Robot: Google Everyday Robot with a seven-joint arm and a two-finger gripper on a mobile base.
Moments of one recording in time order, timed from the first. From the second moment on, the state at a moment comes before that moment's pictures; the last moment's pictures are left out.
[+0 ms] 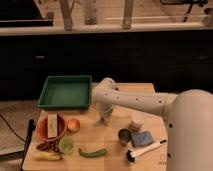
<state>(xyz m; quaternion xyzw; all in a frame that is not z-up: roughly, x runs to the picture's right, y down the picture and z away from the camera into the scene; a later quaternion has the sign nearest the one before) -0.008 0.184 0.847 -0.33 -0.14 -0.35 0.86</state>
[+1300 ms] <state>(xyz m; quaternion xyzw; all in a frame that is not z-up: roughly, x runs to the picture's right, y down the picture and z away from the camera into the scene) -0.015 0.245 0.785 -0.34 -0.16 -0.39 0.84</state>
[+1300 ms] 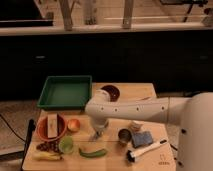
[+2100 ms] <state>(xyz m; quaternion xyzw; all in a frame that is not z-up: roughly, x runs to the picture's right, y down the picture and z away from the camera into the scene) 0.016 0.191 0.843 -0.33 -0.13 -0.36 0.86</state>
